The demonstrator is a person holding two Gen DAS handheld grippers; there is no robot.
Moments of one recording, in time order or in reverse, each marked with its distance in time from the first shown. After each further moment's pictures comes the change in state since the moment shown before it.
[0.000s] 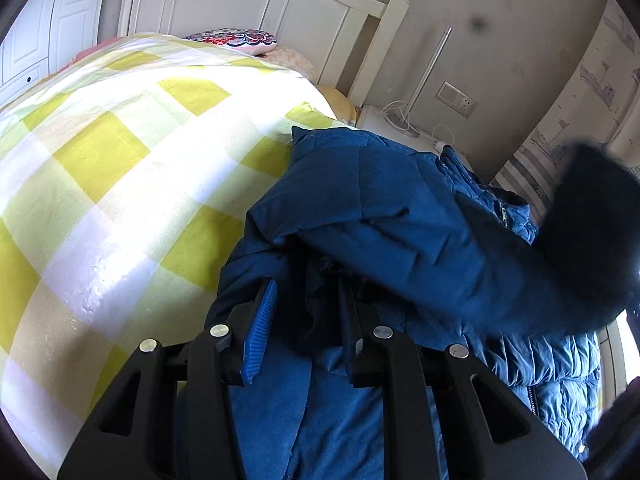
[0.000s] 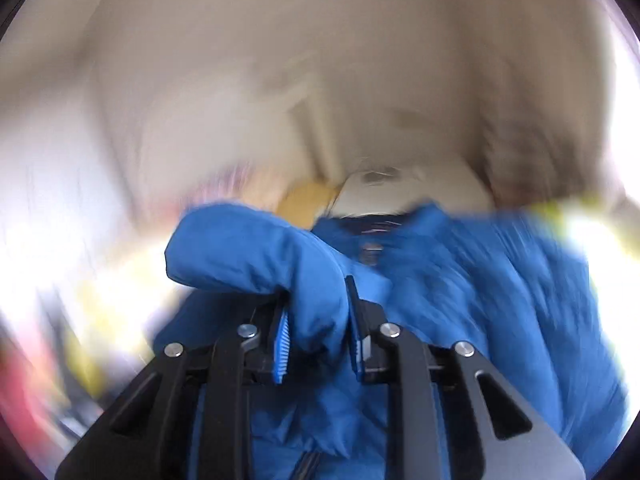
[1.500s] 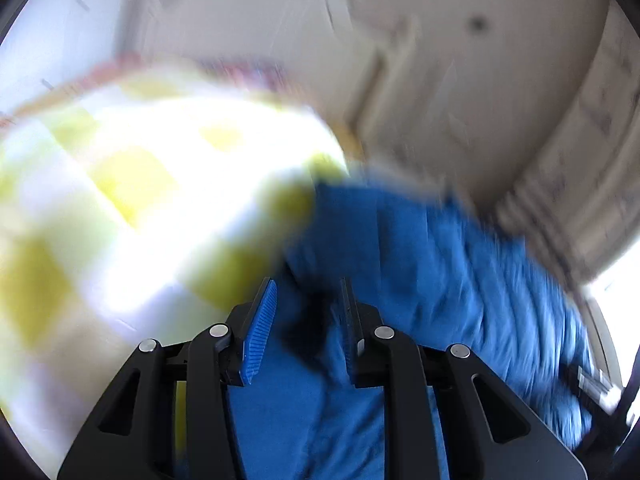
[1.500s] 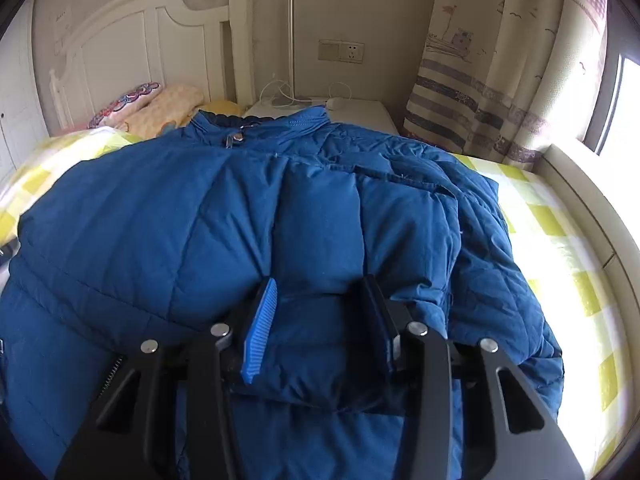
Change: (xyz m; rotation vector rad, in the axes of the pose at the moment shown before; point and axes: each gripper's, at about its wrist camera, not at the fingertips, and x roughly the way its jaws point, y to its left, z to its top) left arm -0.056 0.014 0.005 -0.065 -0.272 0.040; right arm 0.022 -0.026 -0.036 -0.385 0.235 -0.439
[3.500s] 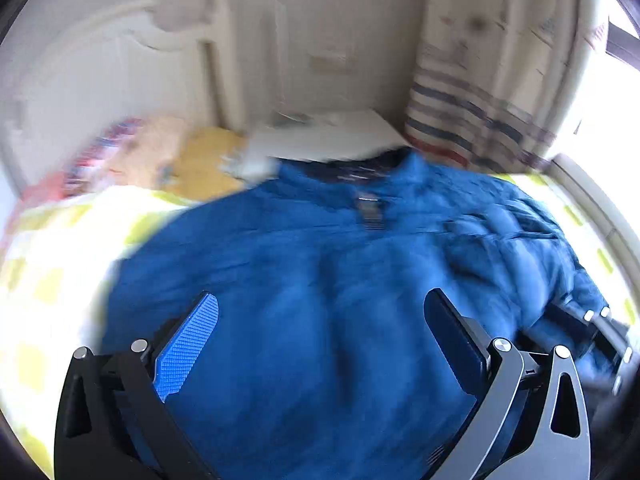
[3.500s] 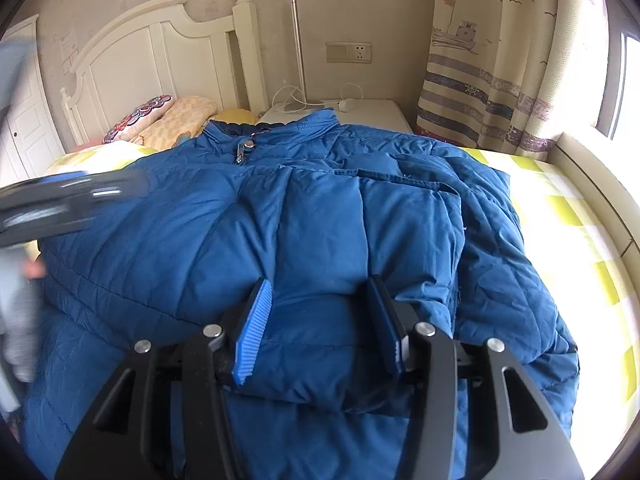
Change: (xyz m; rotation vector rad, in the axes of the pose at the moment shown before) left arm 0.069 -0.189 -0.006 0.566 0.238 -0.116; right arm 0.002 -0.006 0.003 0.040 -0.009 0.076
